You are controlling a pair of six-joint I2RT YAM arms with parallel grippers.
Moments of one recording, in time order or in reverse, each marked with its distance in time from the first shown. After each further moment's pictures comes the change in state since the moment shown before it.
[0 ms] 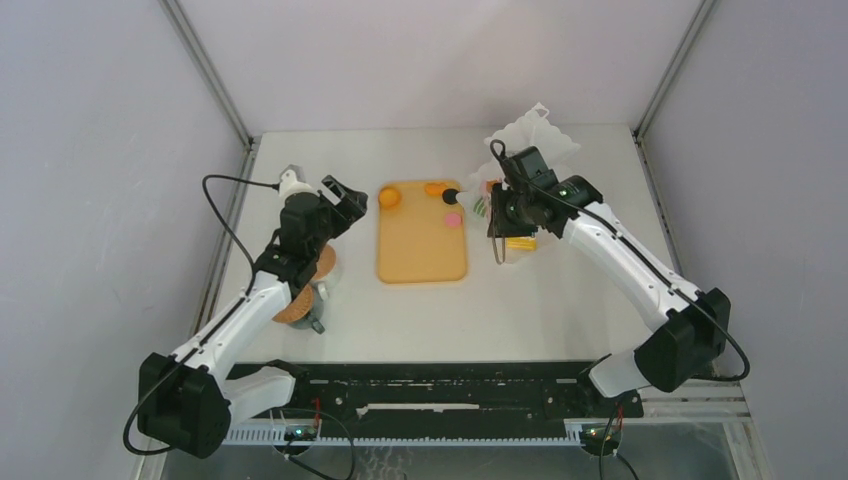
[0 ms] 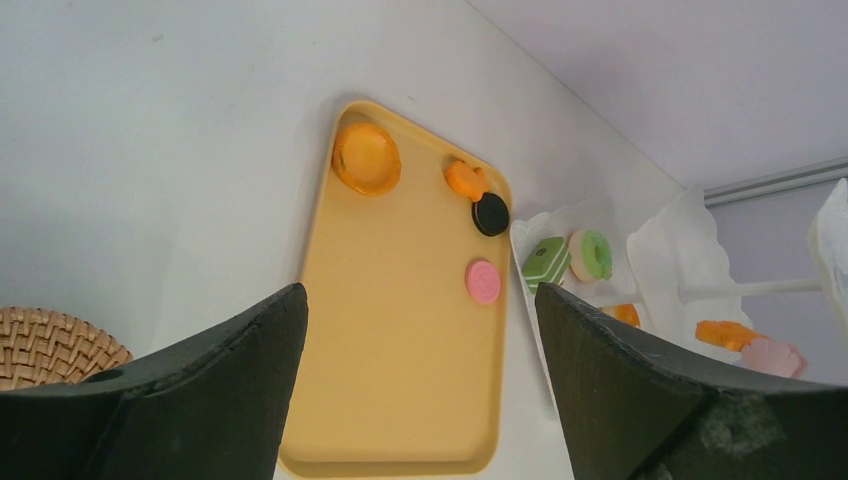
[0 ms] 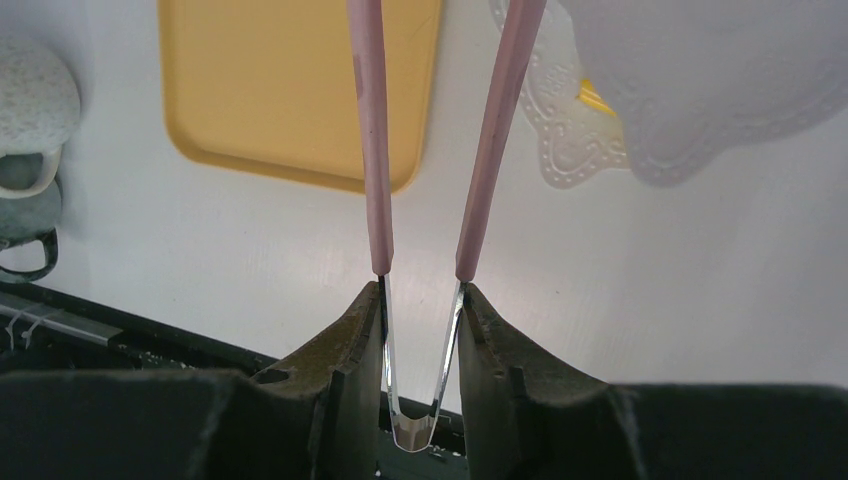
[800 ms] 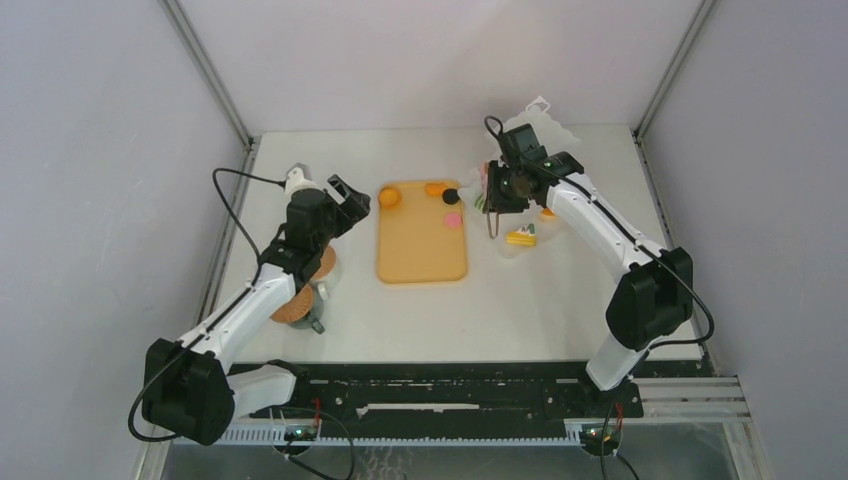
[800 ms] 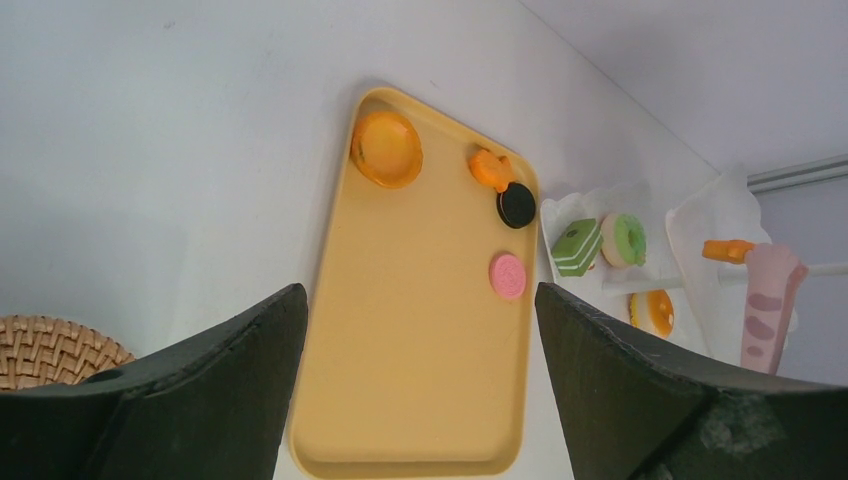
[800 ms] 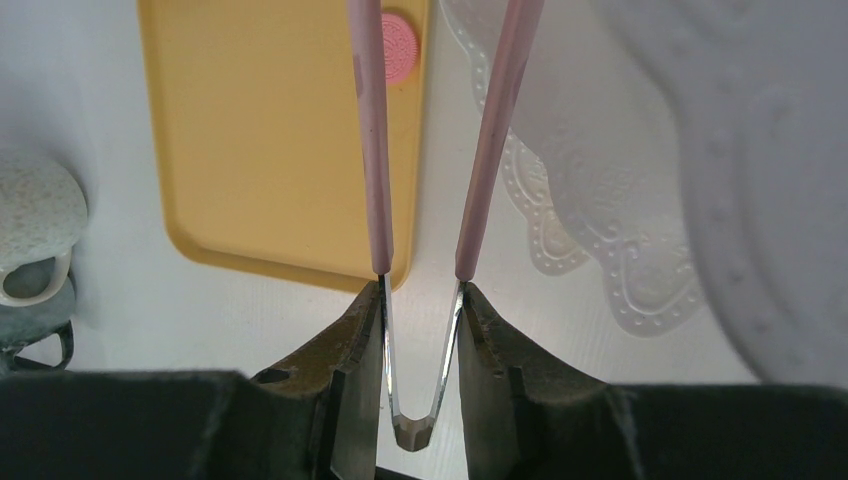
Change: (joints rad) left arm 0.000 0.064 0.021 -0.012 -0.002 0.028; right arm -0.117 0.240 0.143 0.092 -0.052 -0.022
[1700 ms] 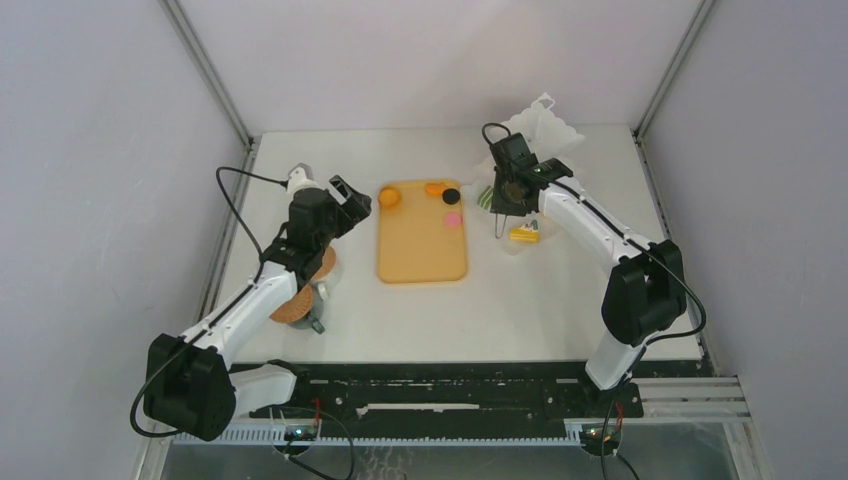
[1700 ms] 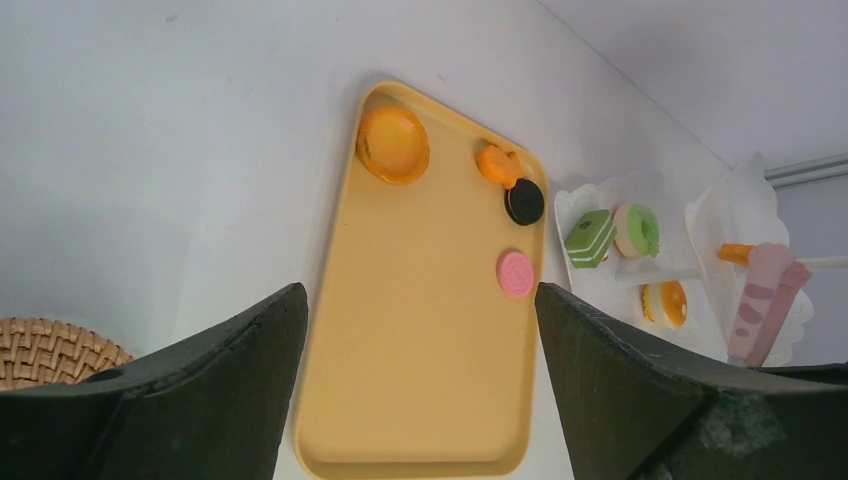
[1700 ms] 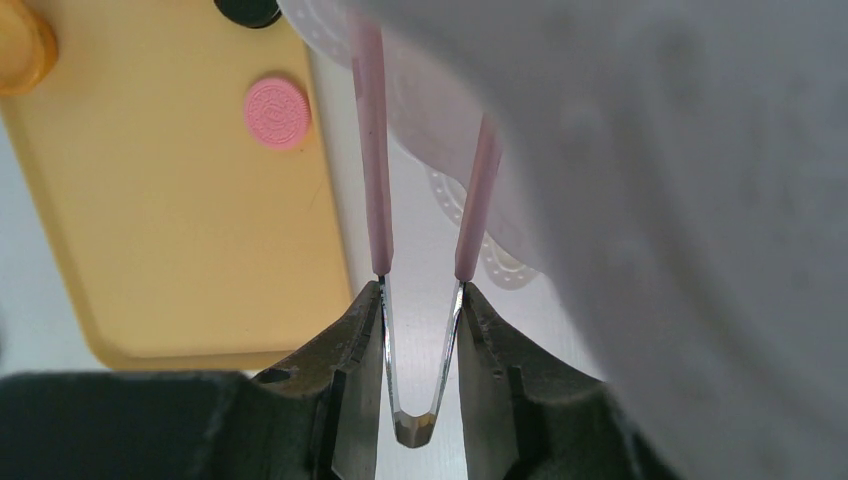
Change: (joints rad) left arm 0.000 0.023 0.005 0.000 0.002 0.005; right arm 0.015 0.039 -0.051 0.053 0.227 0.118
